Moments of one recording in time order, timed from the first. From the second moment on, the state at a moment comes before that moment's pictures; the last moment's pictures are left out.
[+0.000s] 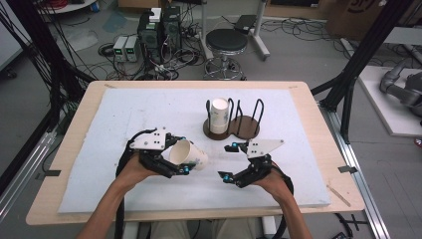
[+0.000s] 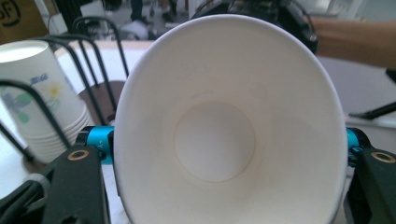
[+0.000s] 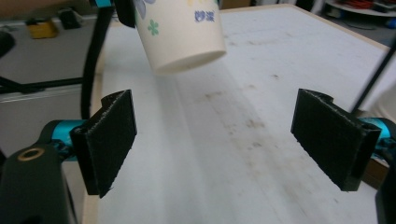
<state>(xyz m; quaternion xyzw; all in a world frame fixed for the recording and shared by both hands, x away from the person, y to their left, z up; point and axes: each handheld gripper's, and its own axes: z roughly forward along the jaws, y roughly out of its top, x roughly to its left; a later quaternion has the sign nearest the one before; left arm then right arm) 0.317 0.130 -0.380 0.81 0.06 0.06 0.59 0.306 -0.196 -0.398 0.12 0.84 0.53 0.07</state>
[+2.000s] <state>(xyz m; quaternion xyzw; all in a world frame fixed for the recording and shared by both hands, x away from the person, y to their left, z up) 0.393 0.138 -0.366 0.93 0.08 0.08 0.35 0.308 -0.270 -0.450 0.34 0.79 0.46 0.21</state>
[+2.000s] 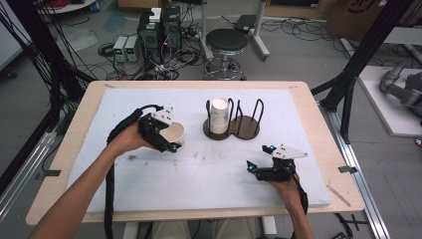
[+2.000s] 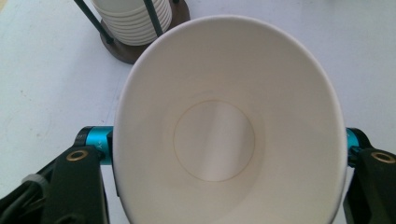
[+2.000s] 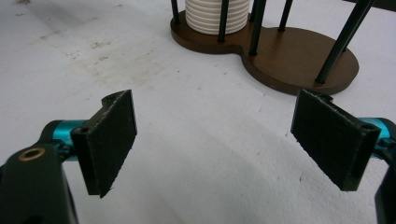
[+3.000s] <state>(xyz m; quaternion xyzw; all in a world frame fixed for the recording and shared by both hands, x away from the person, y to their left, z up) 0.415 0.103 -0.404 0.96 0.08 0.06 0.28 0.309 -0.271 -0.450 0.34 0.79 0.46 0.20</state>
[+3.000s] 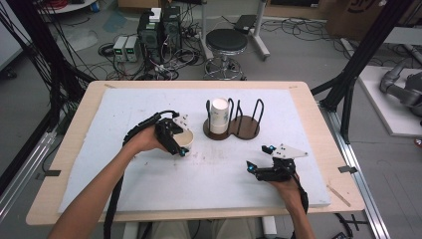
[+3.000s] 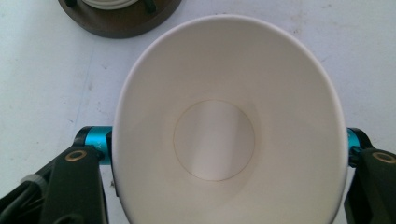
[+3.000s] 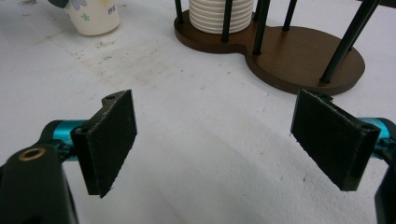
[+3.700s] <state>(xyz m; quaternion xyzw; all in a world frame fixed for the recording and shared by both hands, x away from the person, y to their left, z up) 0.419 0.103 -0.420 0.95 0.10 0.06 0.28 0.309 -0.271 -0.450 0.35 0.79 0.46 0.19</state>
